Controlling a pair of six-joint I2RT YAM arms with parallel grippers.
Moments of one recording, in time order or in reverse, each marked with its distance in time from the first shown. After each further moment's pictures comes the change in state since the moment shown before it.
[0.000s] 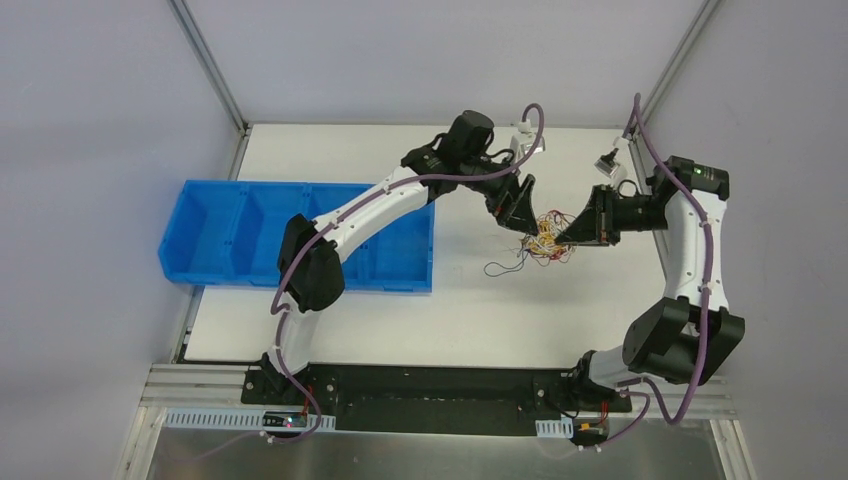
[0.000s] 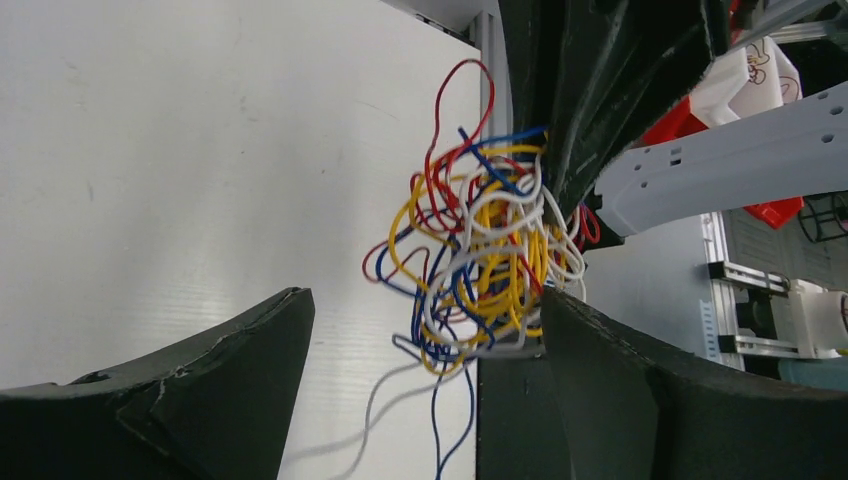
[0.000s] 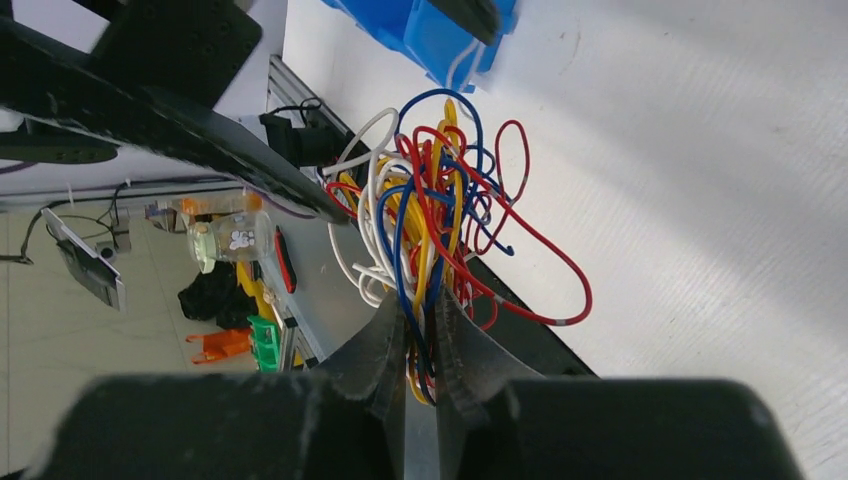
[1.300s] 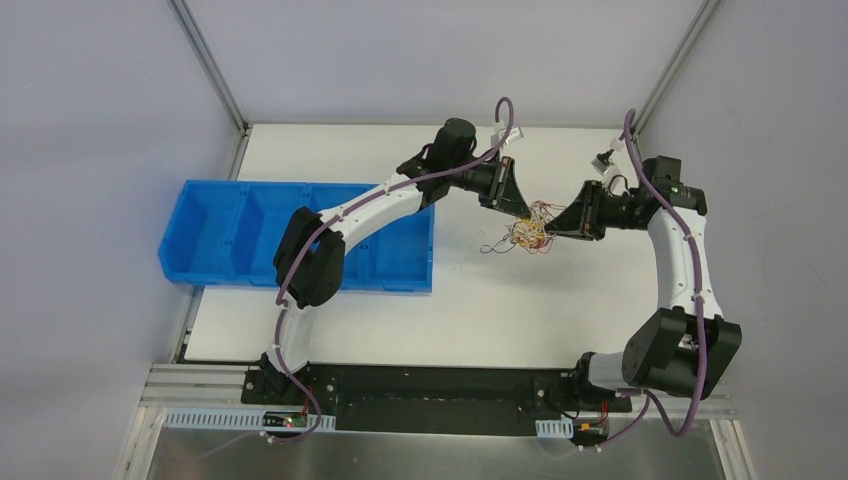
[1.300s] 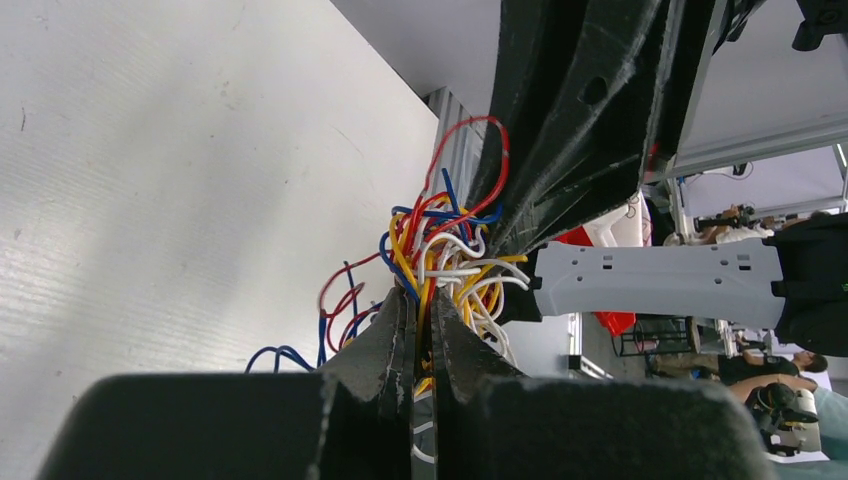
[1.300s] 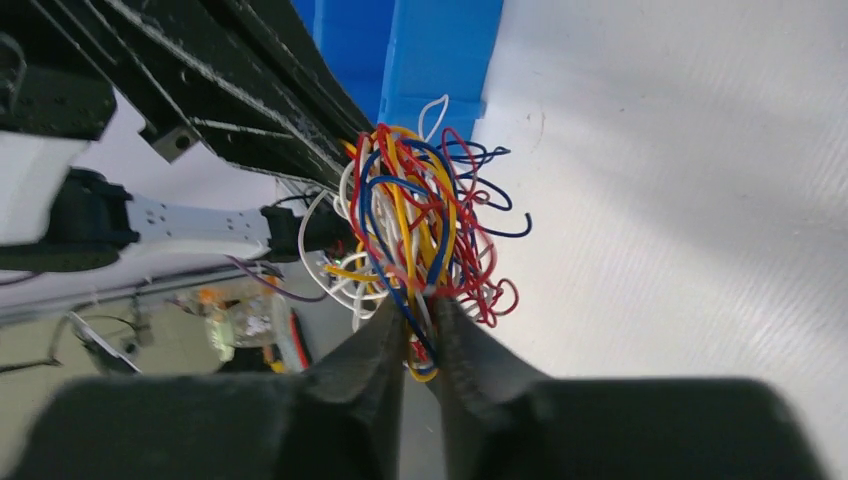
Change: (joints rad) left arm 0.051 0.011 -0.214 0.405 0.023 -0.537; right arm 0.075 -0.079 -0.207 0.498 0.008 0.453
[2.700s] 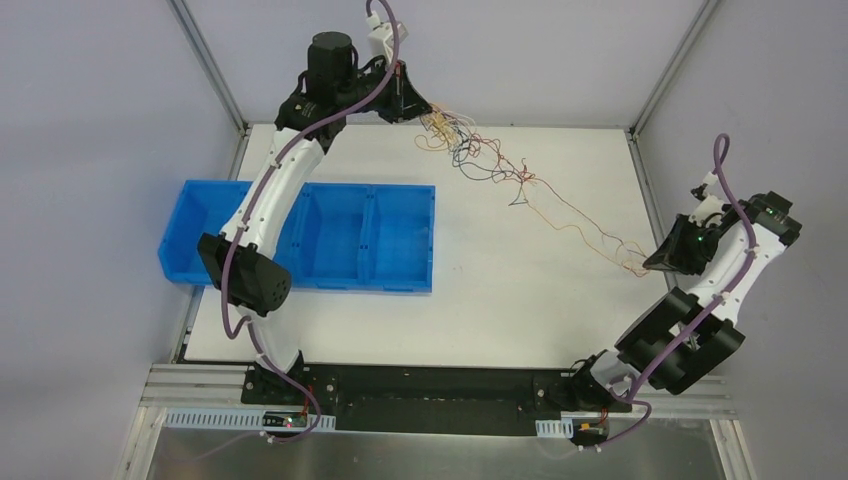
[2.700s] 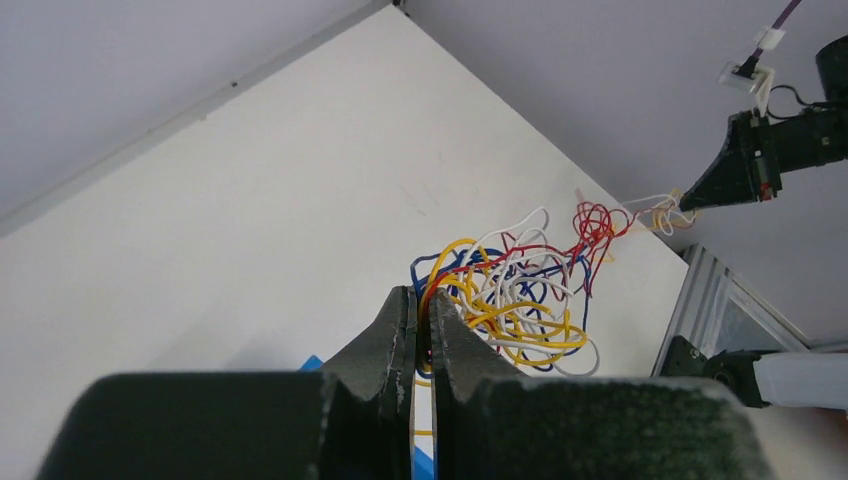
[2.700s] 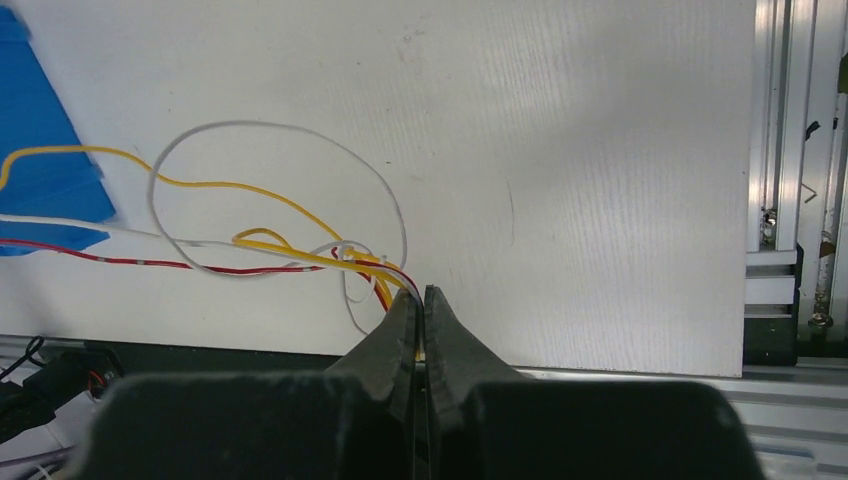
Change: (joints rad) left arm 0.392 -0.262 0.230 -0.440 -0.264 0.489; right arm -0.547 0.049 0.097 -0.182 0.541 -0.376
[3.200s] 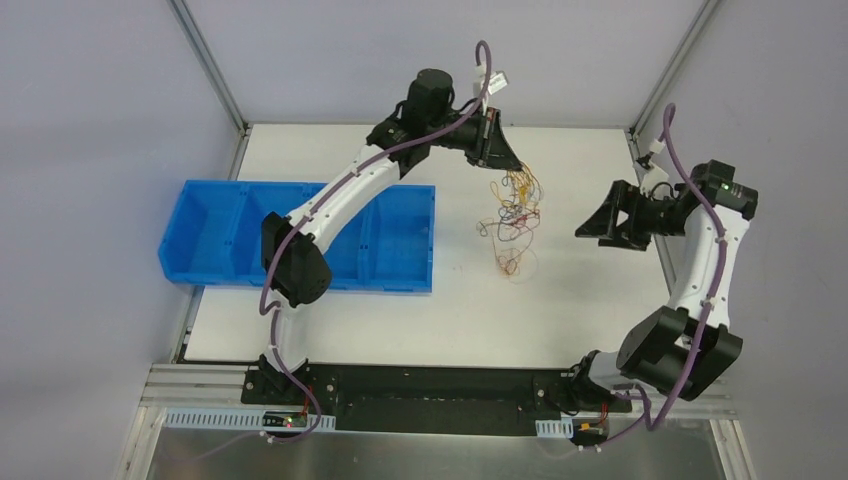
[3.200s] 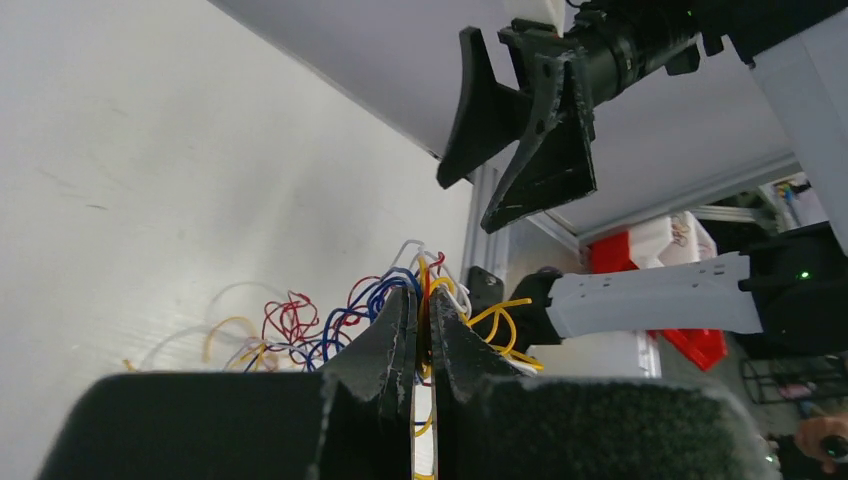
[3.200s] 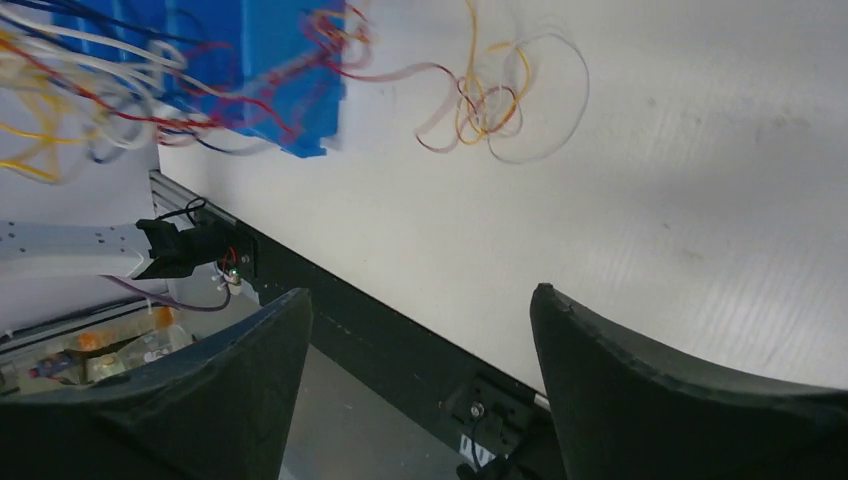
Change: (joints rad) left arm -0.288 0.197 0.071 0.167 0.200 -0.269; right arm 0.285 -0.005 0.064 -0.153 -0.321 0.020
